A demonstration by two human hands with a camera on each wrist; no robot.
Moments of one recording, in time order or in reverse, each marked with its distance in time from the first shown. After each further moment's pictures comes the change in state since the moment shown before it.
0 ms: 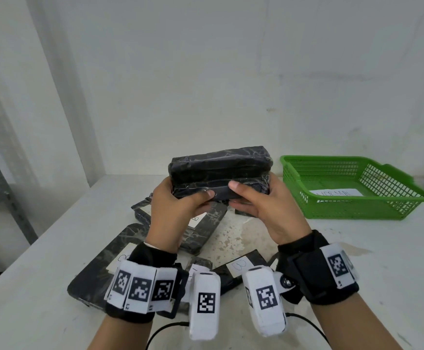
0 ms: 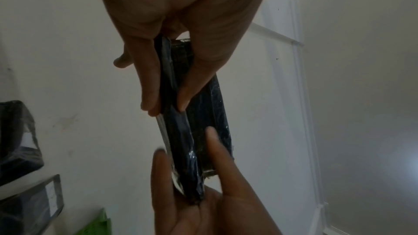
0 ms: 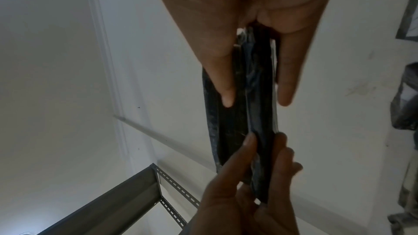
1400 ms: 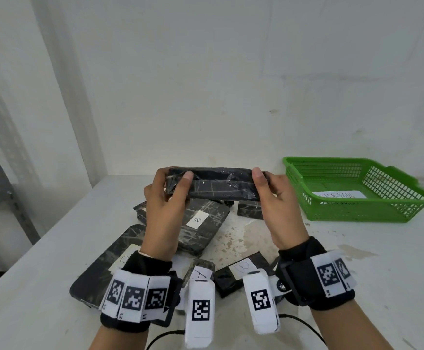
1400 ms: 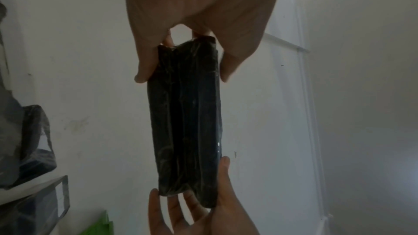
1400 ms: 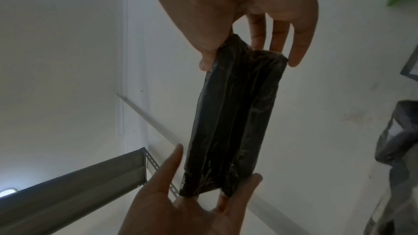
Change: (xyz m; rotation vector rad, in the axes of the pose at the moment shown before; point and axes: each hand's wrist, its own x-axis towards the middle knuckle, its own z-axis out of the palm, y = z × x) left_hand 0.000 0.001 -0.010 0.130 0.070 0.092; right_hand 0.004 0.011 0.000 -0.407 0.188 -0.342
